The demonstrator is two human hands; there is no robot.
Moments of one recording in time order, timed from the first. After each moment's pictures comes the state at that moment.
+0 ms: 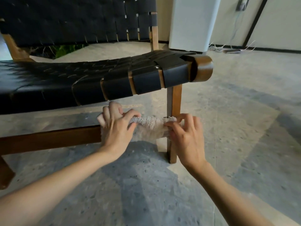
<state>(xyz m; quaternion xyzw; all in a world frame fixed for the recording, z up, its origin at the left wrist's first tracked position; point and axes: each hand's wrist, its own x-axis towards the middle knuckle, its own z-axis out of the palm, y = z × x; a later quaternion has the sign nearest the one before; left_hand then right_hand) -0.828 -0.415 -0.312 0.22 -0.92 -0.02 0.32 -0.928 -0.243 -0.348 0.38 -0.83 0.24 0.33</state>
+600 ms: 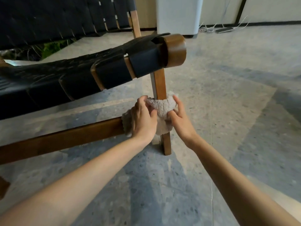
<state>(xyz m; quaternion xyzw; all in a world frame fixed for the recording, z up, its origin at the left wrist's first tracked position) -0.898 -0.338 -0.314 0.25 -0.87 -0.37 0.21 -0.960 -0.241 -0.346 0.18 -0.72 0.64 -0.19</state>
